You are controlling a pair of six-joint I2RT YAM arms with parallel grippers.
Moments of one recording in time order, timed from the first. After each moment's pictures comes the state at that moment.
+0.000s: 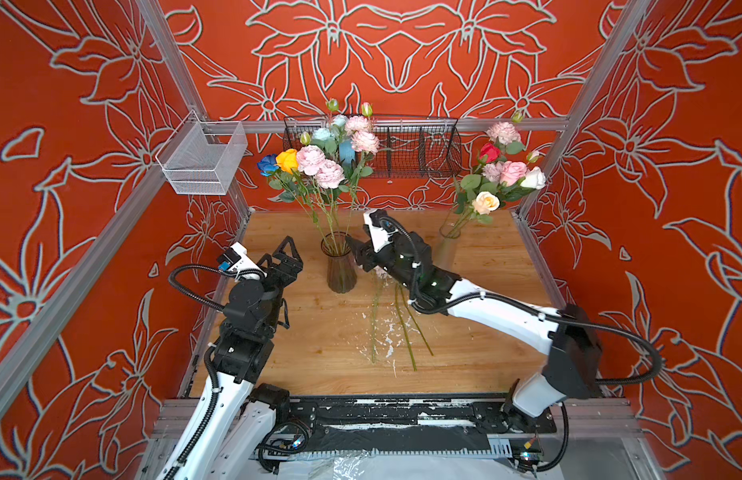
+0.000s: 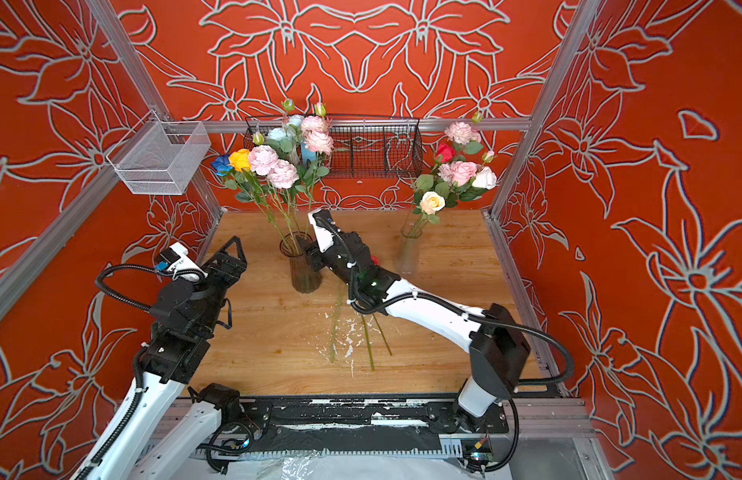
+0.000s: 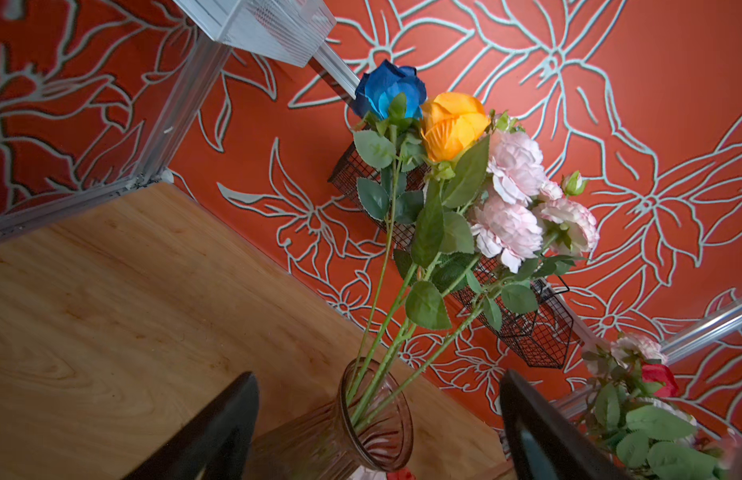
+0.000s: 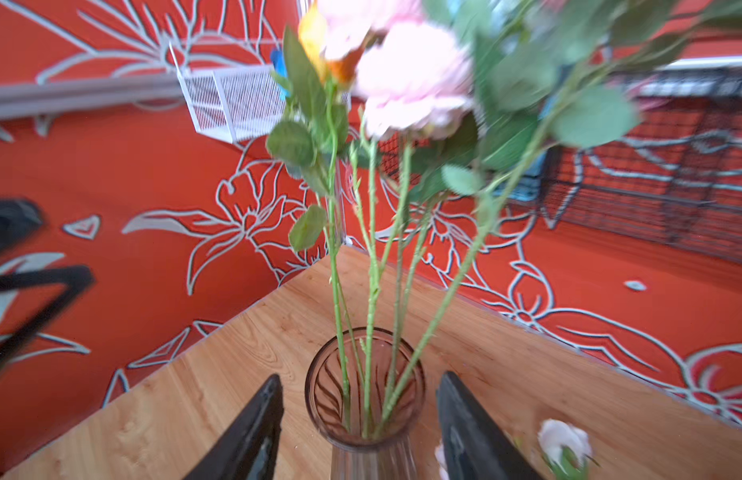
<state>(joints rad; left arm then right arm) -0.19 0.66 0.72 -0.06 -0.27 -0.75 0.90 1.54 1.26 0.26 0.20 0.12</state>
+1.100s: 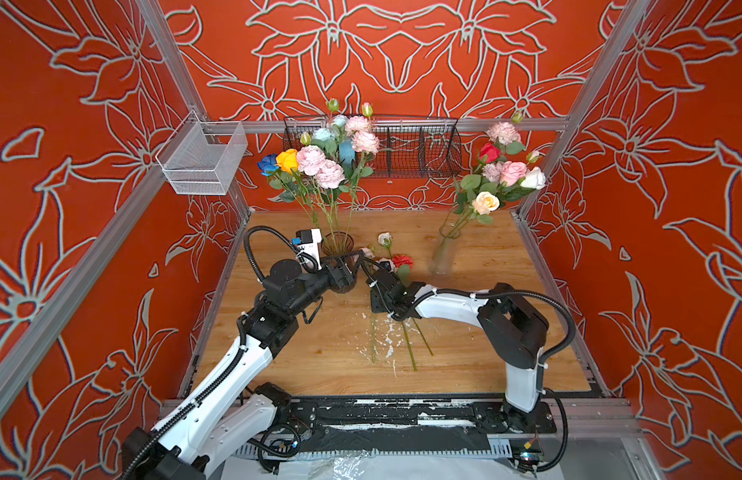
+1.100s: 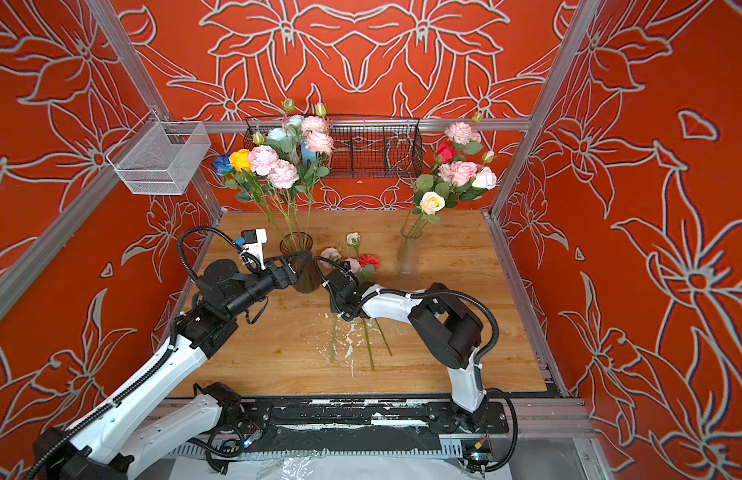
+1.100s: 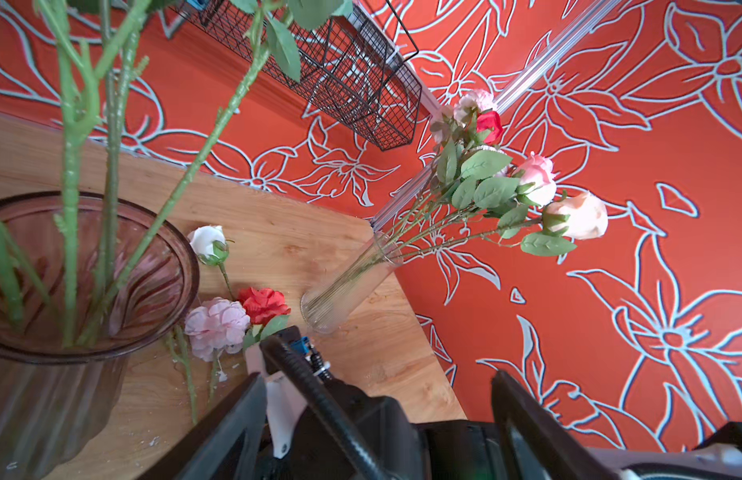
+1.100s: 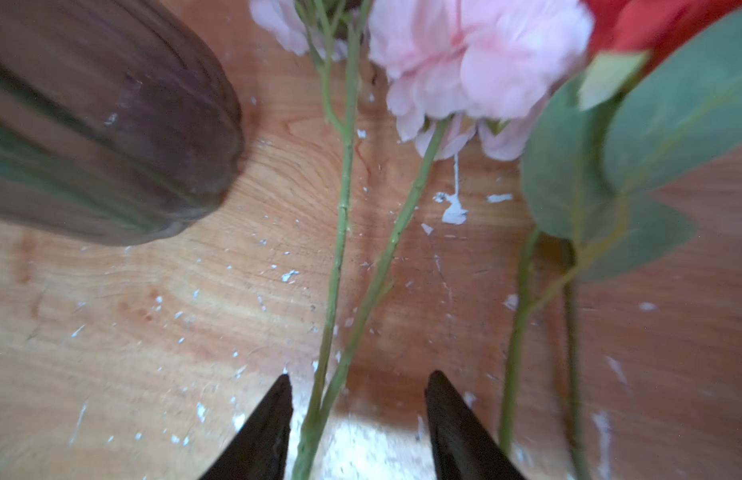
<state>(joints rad) -0.39 0.89 0.77 0.06 0.26 -0.72 0.86 1.96 1.24 -0.28 0.24 0.70</state>
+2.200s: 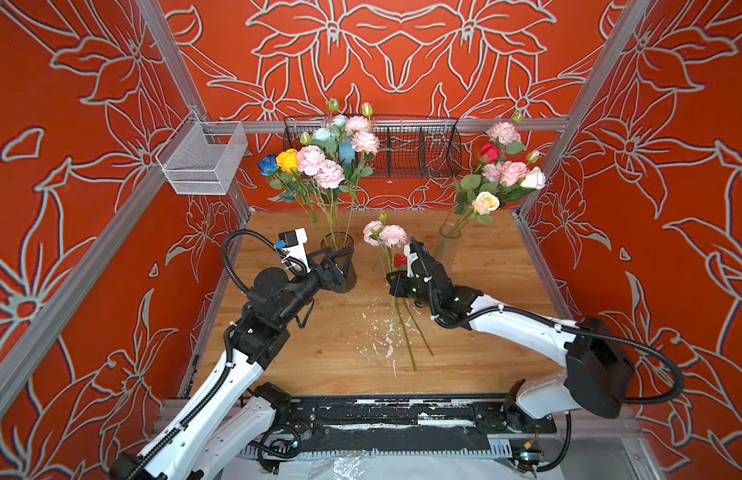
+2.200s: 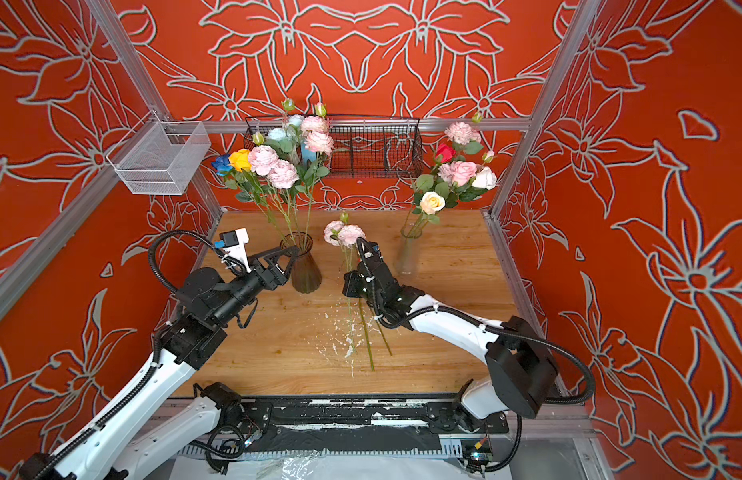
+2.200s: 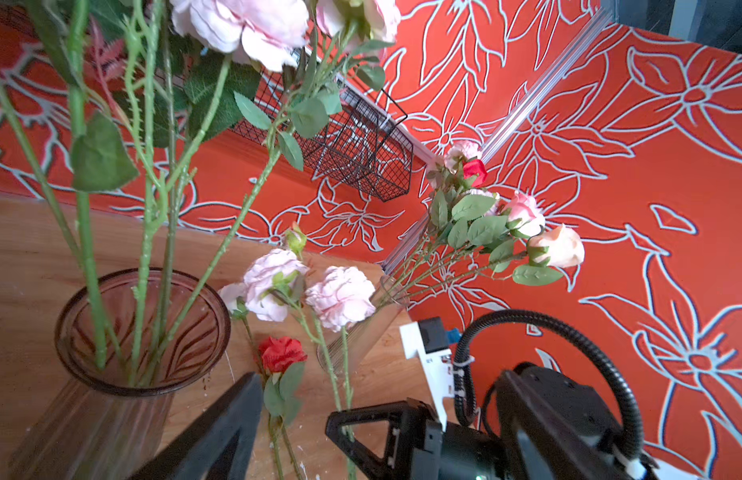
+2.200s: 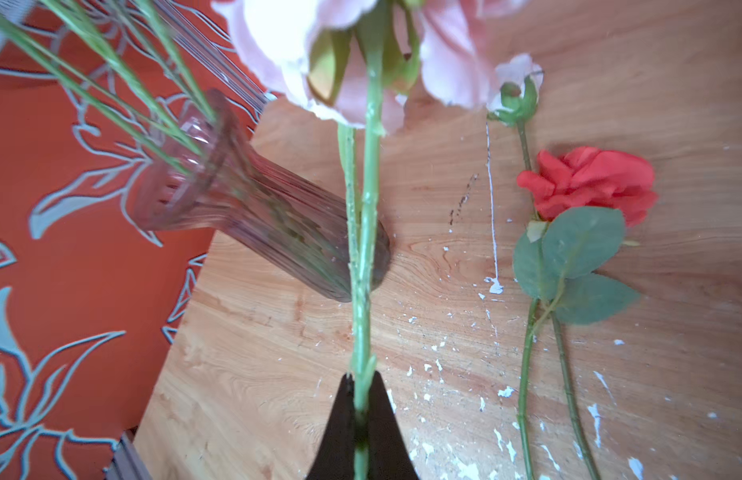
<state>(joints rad) -0.39 0.78 0.77 0.05 0.13 -0.64 0.80 1.40 0.91 0.03 0.09 0.76</state>
